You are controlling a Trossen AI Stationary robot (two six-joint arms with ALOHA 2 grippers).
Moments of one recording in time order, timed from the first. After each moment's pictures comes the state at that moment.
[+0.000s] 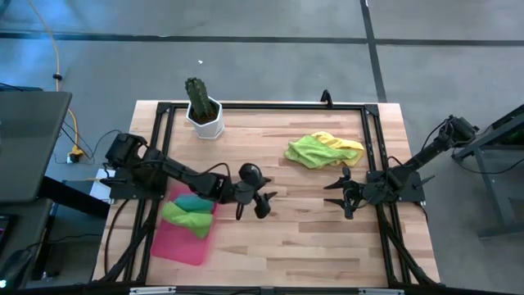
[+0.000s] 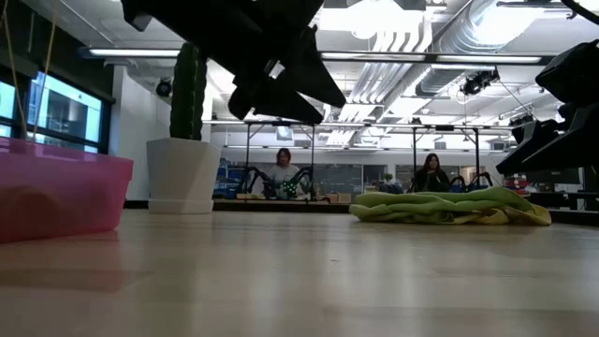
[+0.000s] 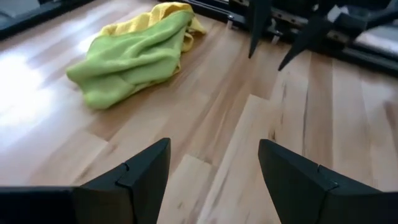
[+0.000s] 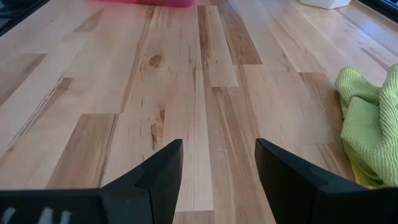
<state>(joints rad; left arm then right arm) -0.16 1.74 0.98 0.18 -0.53 -0.45 0.60 0.70 0.01 0.16 0.56 0.28</state>
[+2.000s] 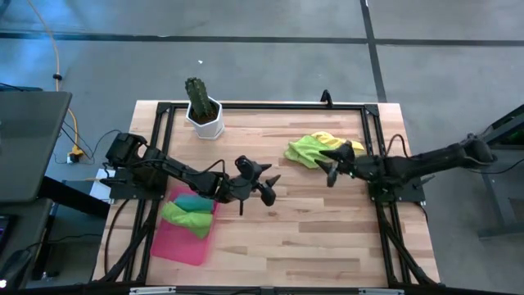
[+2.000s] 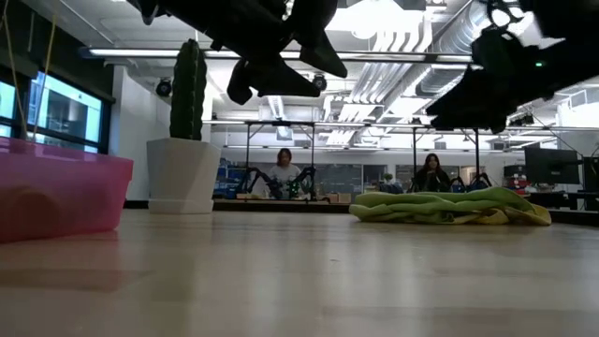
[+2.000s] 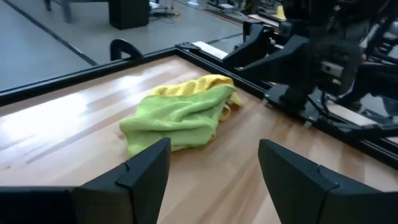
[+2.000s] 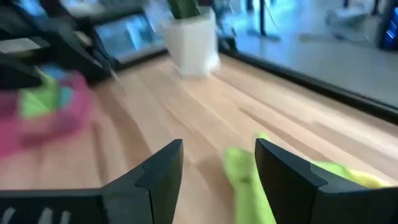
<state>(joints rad) -0.14 1.74 0.98 0.37 -0.79 -0.50 0.09 0.72 0.21 0.21 0.53 0.34</state>
